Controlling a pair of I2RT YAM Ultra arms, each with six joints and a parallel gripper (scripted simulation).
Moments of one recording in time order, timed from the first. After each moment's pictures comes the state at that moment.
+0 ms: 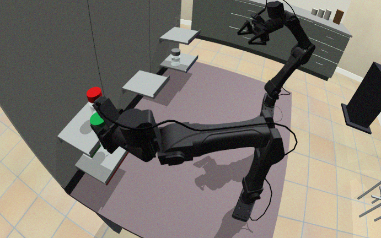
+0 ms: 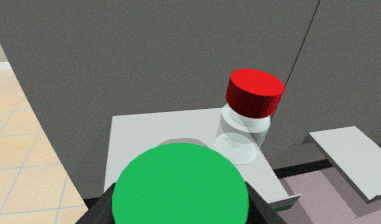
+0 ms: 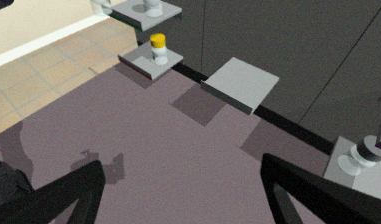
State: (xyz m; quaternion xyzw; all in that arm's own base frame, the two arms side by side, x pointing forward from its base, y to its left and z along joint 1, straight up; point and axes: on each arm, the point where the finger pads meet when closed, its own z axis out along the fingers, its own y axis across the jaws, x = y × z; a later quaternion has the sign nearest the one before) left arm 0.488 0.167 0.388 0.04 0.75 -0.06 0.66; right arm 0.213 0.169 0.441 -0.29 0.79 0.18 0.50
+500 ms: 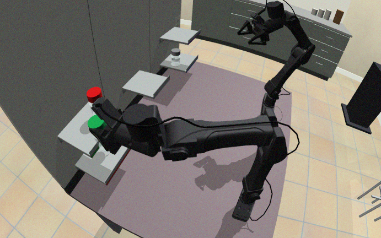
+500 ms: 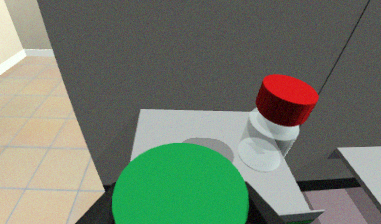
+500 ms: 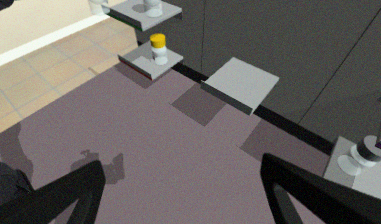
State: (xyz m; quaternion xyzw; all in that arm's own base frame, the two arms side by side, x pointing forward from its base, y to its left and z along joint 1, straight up) left arm 0.487 0.179 0.387 -0.02 0.76 -0.02 0.65; right arm 0.213 0.169 0.441 -0.29 0.79 0.18 0.50
